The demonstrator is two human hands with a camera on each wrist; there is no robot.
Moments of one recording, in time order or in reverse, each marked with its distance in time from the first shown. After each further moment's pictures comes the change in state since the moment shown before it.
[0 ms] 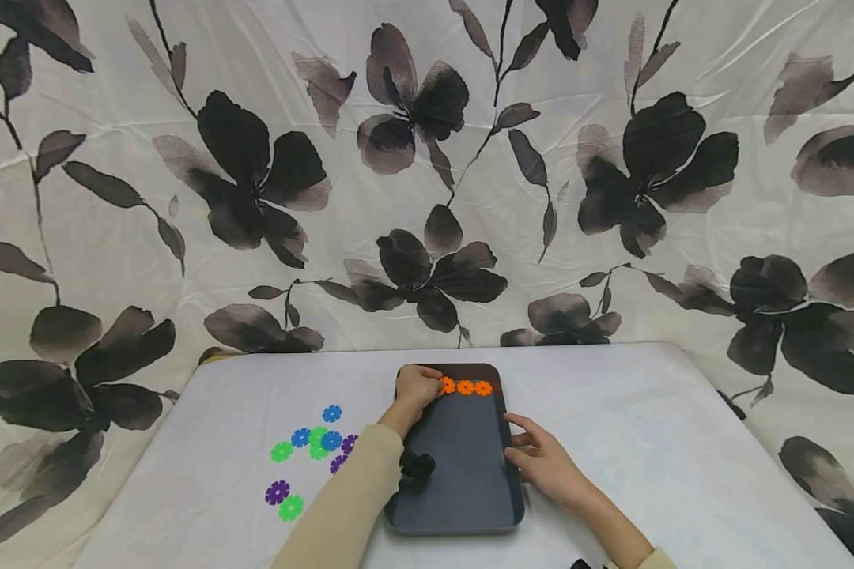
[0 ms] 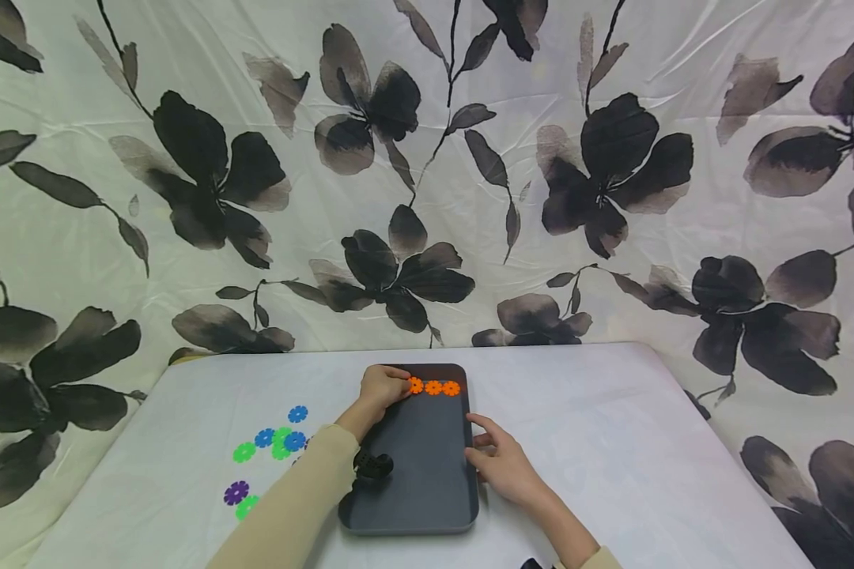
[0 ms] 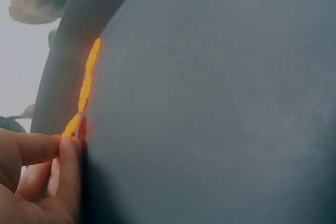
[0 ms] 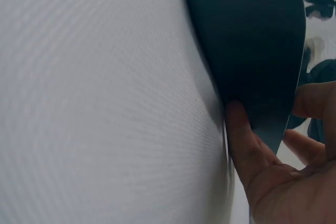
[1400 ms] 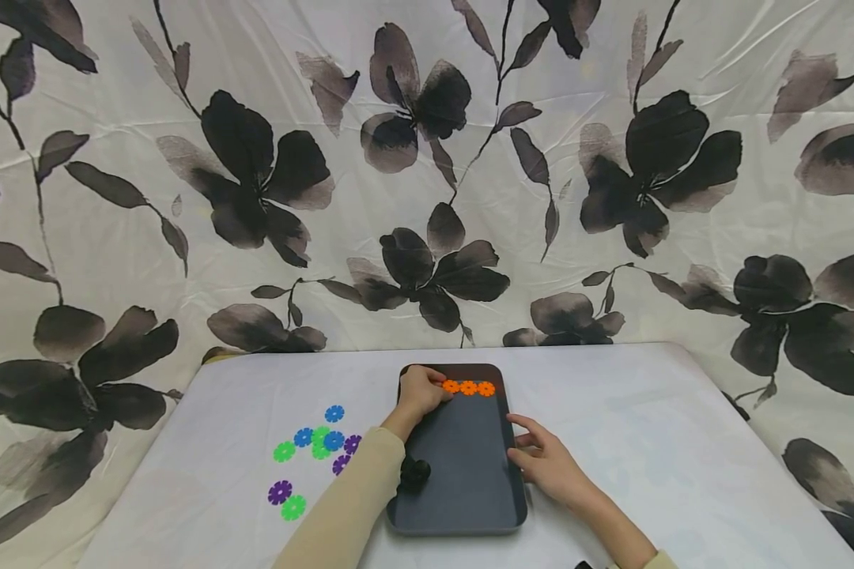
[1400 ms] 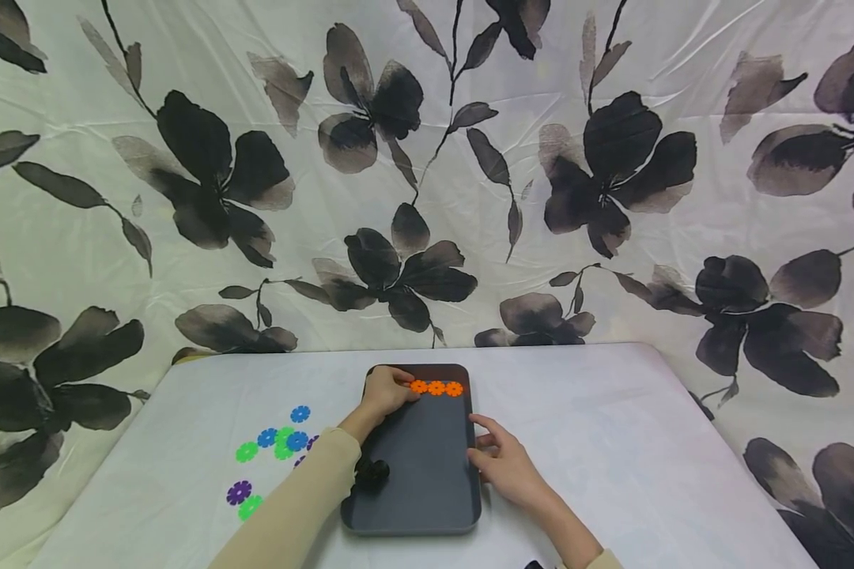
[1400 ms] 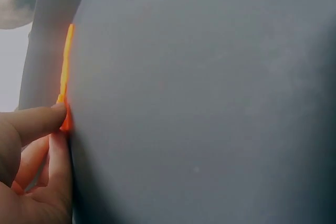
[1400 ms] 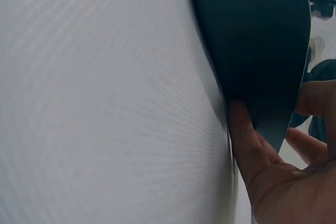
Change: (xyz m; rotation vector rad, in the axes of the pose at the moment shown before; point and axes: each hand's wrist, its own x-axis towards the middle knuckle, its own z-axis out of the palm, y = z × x) left_hand 0.000 -0.006 -0.002 0.285 -0.024 0.202; right_hand -0.001 0.003 0.002 0.002 0.039 0.015
